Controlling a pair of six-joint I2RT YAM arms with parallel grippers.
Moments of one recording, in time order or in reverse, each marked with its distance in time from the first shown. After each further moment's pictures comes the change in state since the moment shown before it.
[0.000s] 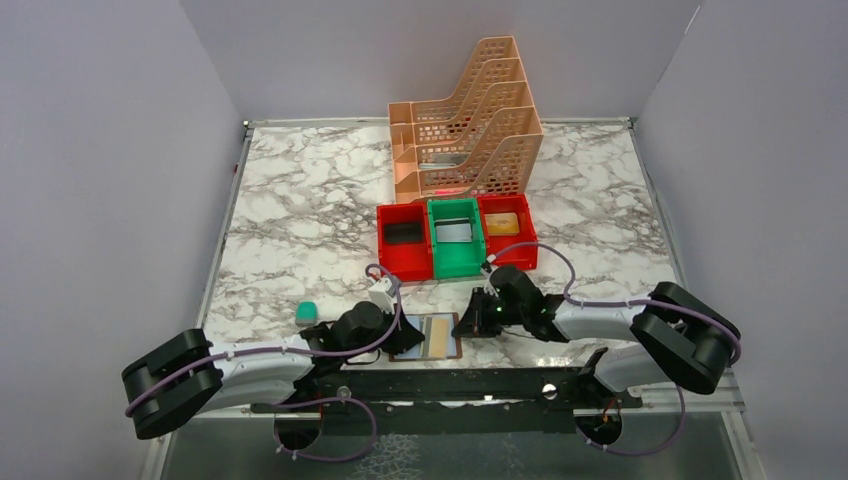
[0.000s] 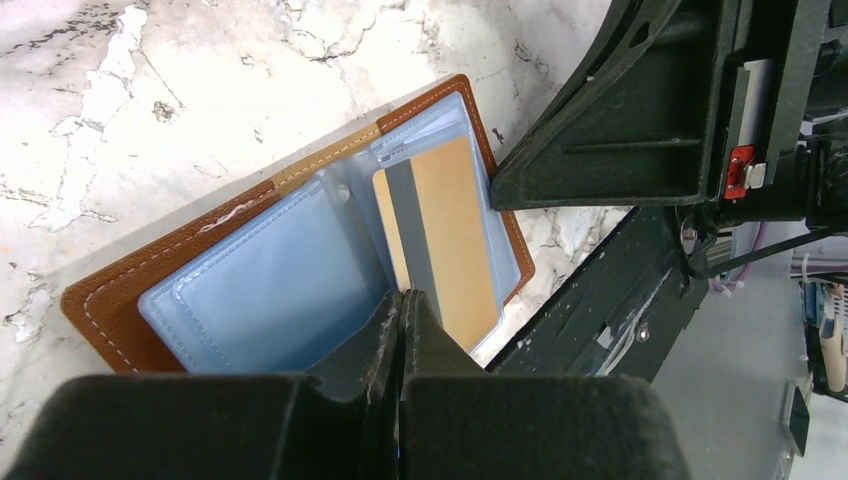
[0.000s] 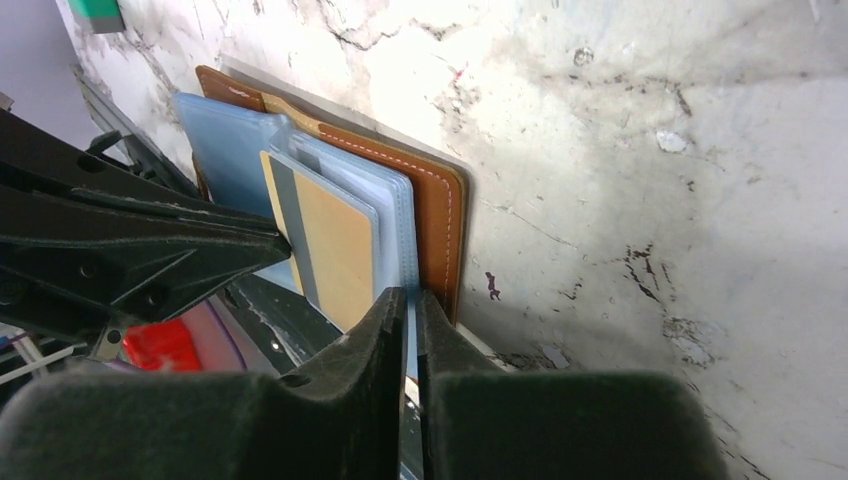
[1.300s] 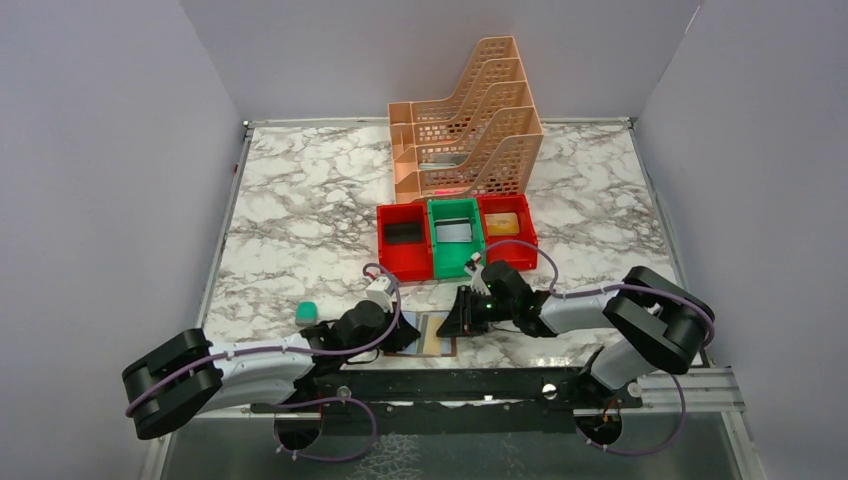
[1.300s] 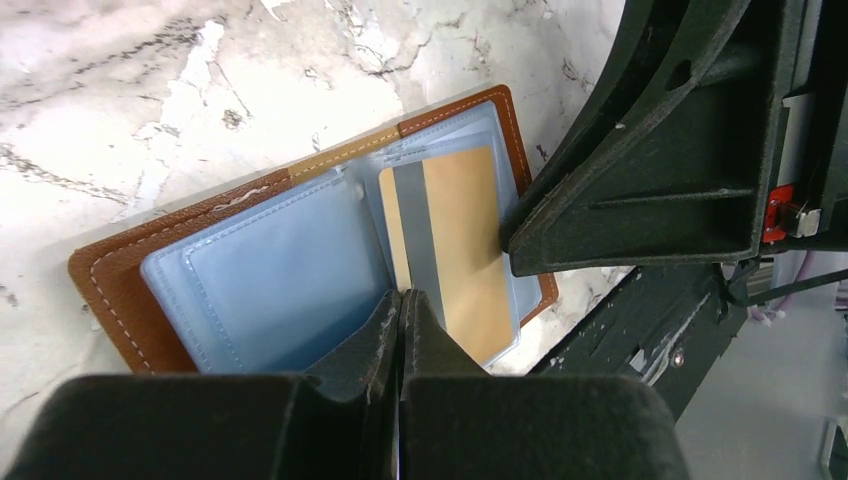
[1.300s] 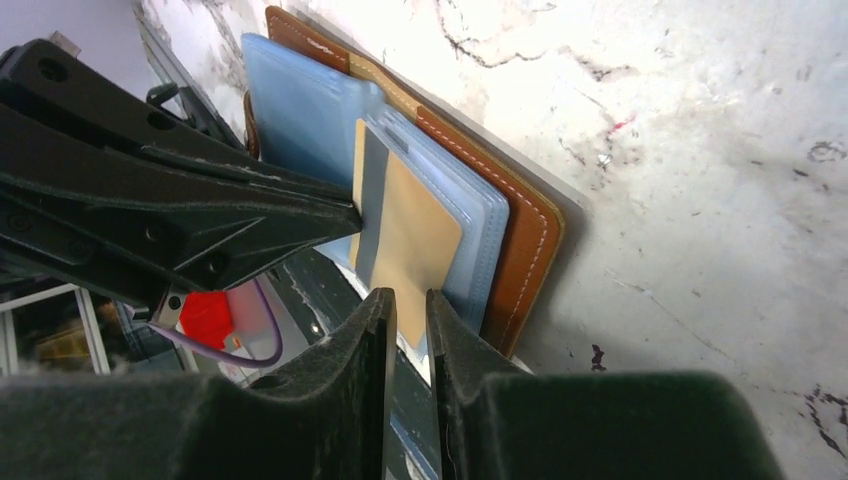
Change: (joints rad) left arm 0.005 0.009 0.013 -0.048 -0.043 0.011; right arm 0.018 0.142 0.052 0.151 -0.137 -0.024
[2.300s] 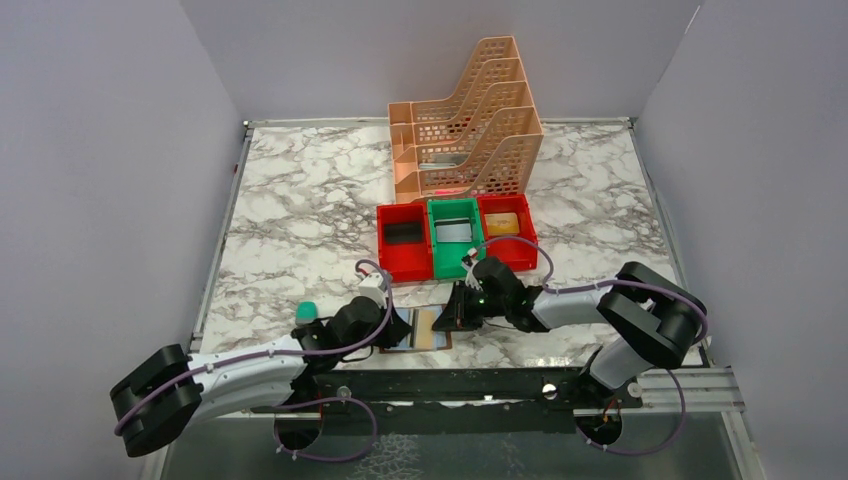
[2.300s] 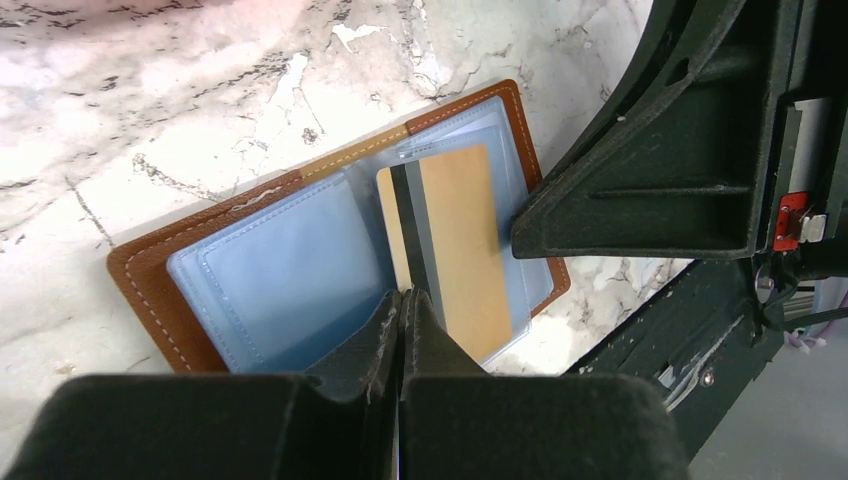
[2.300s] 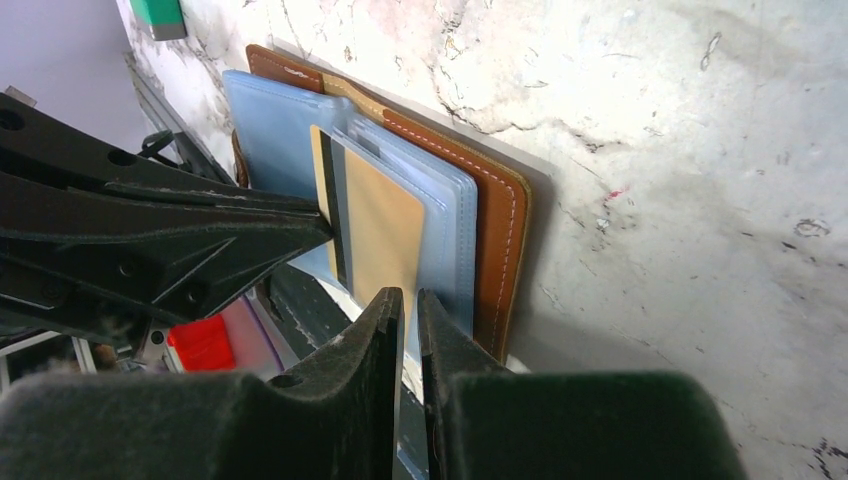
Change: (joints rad) left arm 0.047 -0.126 0.029 -0.187 -0.056 0.043; right arm 0.008 0.043 0.068 -0.048 0.082 0.036
